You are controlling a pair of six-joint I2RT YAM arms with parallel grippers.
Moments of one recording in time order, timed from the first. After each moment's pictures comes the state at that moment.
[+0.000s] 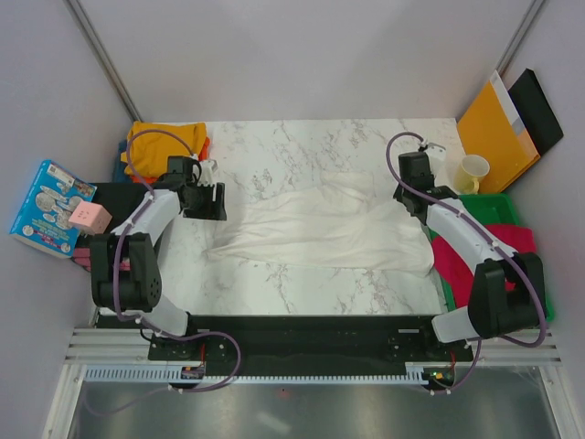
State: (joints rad) left arm -0.01 1.56 1.06 -0.54 0.24 0.09; right arm 0.21 1.44 1.03 -0.33 0.44 0.51
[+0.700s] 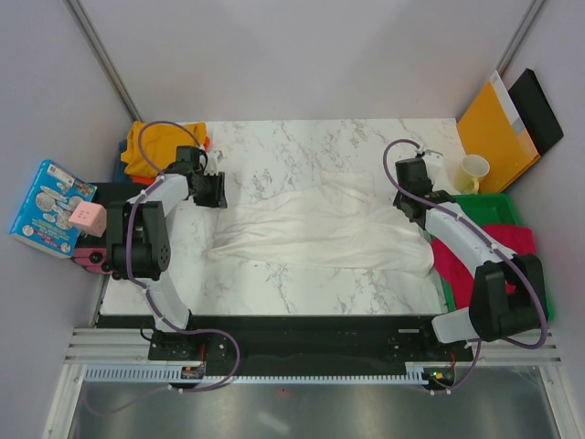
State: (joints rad) left arm -0.01 1.84 1.23 -0.44 0.26 0.09; right arm 0.23 1.42 0.97 -0.35 0.47 0.49
